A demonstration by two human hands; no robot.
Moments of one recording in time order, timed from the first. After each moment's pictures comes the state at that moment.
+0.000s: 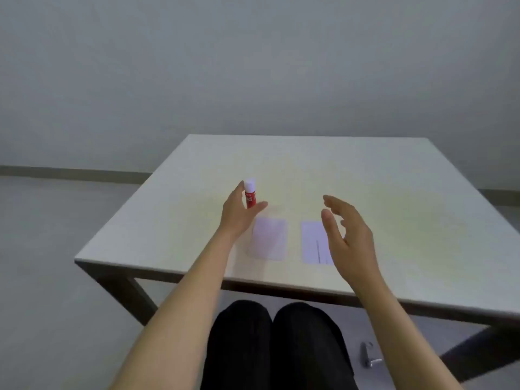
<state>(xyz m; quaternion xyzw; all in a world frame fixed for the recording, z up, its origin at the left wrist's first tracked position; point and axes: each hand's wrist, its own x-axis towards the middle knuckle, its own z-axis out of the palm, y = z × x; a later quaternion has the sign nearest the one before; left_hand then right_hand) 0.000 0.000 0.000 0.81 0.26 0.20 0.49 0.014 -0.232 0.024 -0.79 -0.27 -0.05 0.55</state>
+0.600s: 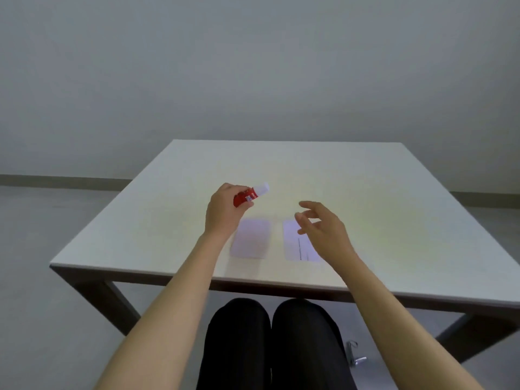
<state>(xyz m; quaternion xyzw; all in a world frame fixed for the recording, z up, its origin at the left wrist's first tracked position) -0.003 -0.019 0.010 0.88 0.19 0.29 0.33 0.038 -0.233 0.016 -0.80 -0.22 0.09 0.55</state>
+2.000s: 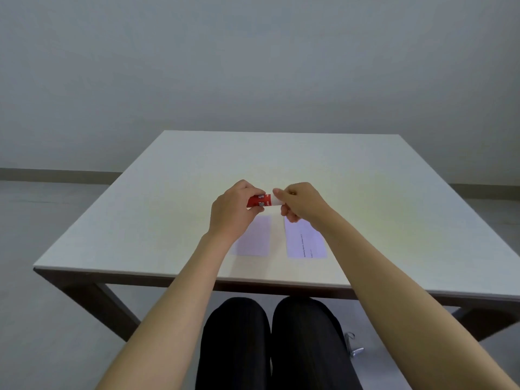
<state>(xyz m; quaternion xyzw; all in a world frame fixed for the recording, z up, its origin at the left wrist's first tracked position) -0.006 -0.032 0.012 0.94 0.12 0.24 0.21 0.082 -0.173 0.036 -0.82 -0.22 0.20 0.50</state>
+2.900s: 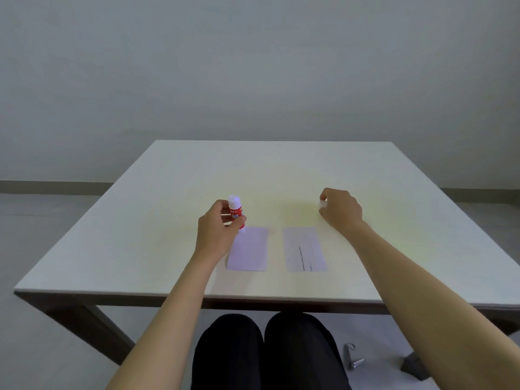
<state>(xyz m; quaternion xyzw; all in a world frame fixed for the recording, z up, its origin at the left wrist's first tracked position) -0.016 -0.018 0.000 0.81 0.22 0.26 0.48 0.158 -0.216 -0.003 -0.96 -0.16 -0.05 0.22</state>
